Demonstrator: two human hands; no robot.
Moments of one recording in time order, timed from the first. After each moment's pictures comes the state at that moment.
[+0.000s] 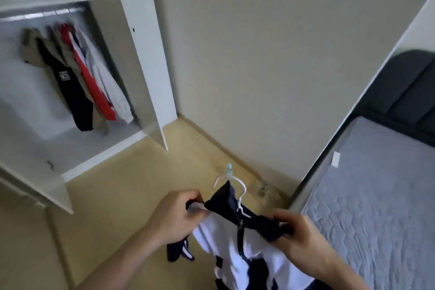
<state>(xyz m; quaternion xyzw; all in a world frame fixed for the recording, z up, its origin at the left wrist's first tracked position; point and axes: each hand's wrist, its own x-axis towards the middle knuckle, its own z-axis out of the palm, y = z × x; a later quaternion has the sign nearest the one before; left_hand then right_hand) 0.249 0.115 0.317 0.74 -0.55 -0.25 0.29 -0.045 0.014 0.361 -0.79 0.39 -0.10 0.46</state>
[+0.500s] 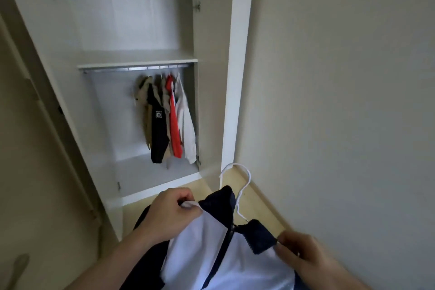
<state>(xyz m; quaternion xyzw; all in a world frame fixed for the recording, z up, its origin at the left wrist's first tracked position) 0.510 0.189 0.407 0.82 -0.39 -0.13 0.40 0.229 -0.007 0.410 -0.86 0.28 -0.08 0.42</state>
